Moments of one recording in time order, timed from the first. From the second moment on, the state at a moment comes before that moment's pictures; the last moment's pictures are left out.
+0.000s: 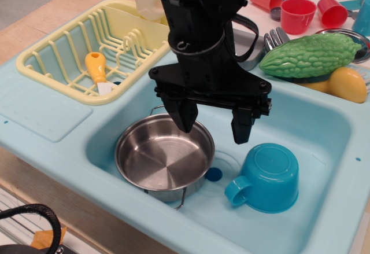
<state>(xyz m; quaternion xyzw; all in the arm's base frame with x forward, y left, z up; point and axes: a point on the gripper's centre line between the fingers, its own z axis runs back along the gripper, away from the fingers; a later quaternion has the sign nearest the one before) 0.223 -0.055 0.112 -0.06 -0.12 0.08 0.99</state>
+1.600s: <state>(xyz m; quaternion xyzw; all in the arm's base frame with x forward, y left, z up) 0.215 -0.059 0.053 -0.07 -0.05 0.12 0.99</state>
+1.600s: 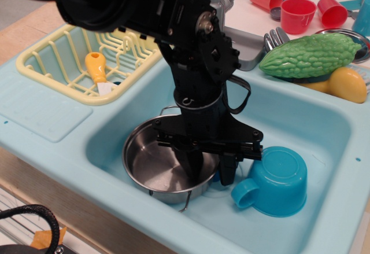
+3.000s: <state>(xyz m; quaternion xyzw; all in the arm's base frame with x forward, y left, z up) 0.208 -0.071 0.123 0.06 -0.07 0.16 0.98</state>
